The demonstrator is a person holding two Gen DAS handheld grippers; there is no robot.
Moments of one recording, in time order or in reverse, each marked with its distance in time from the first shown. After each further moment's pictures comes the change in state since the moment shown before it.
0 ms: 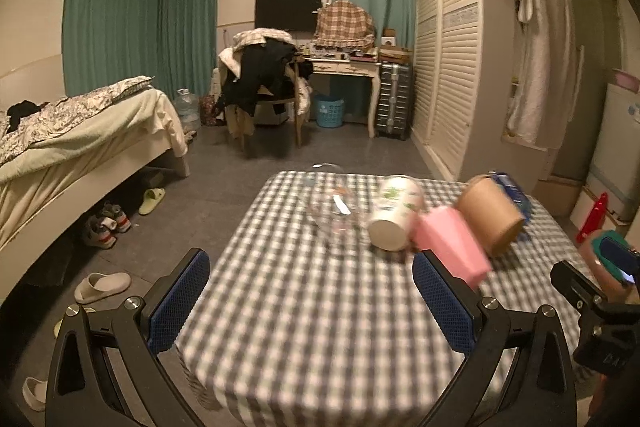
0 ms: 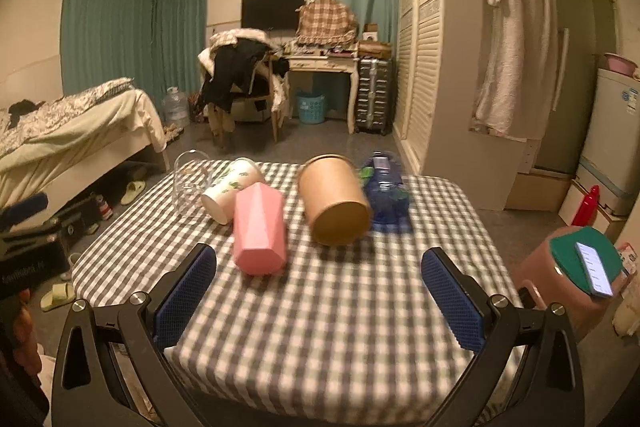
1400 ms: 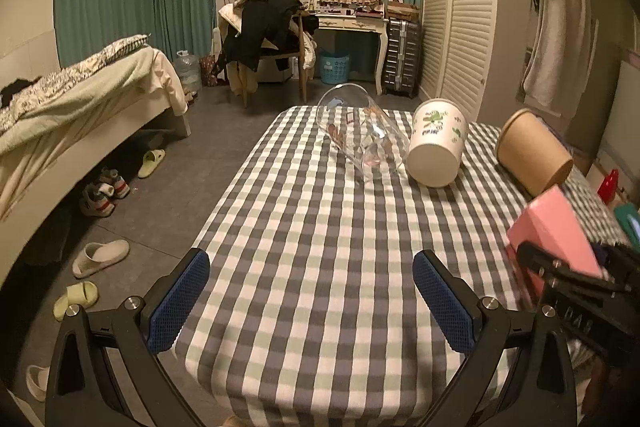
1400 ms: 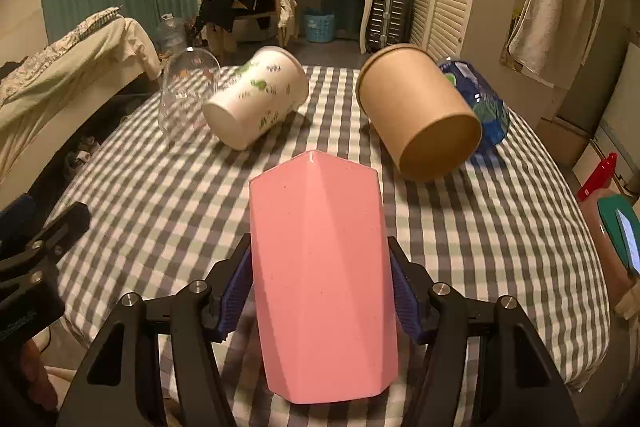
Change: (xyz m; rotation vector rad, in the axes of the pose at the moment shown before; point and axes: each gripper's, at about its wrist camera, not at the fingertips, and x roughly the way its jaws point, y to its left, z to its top) left arm 0.055 0.014 -0.045 0.028 0.145 0.009; right arm 0.104 0.048 -0.035 0.005 0.297 -0.009
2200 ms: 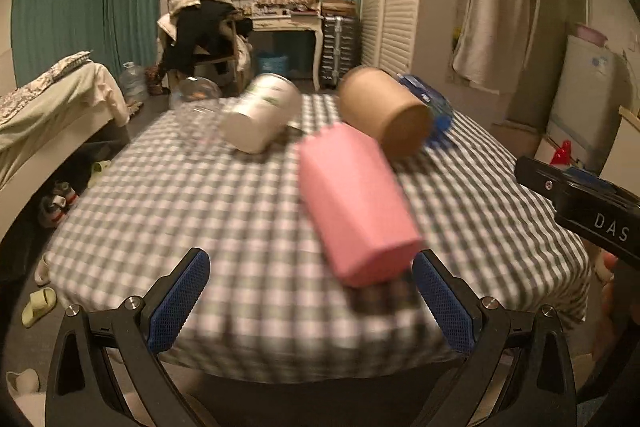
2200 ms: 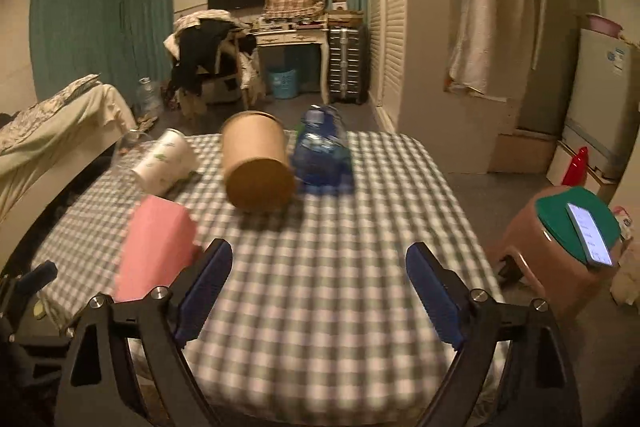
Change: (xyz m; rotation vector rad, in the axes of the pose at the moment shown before) left arm -0.041 -0.152 -0.041 0.075 0.003 -0.167; right arm -0.080 -0.148 -0.025 0.122 -0.201 -0.046
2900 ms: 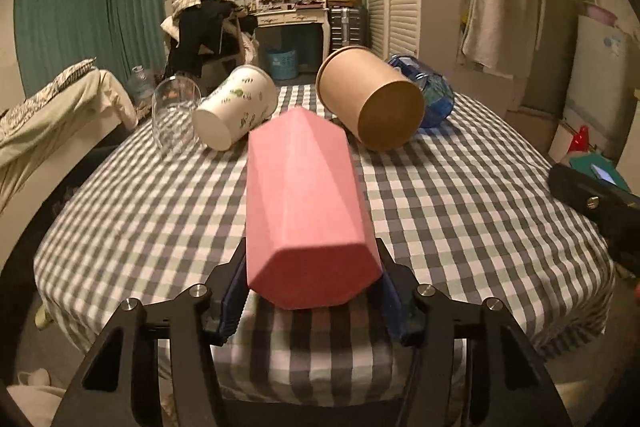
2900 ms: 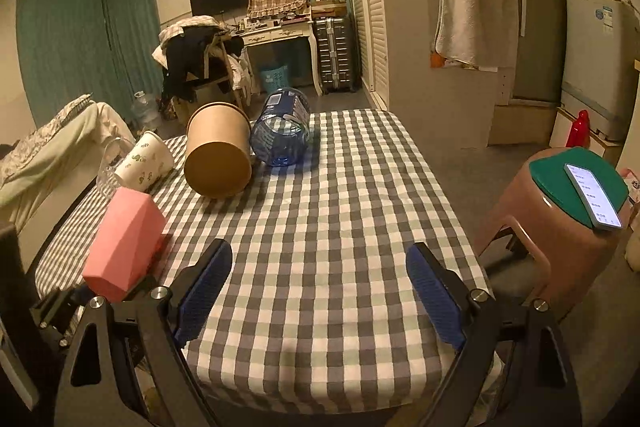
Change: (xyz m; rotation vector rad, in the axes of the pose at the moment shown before) left arm 0.032 -0.032 0.005 0.039 0.013 0.077; right arm 0.005 -0.038 -0.015 0.079 0.021 0.037
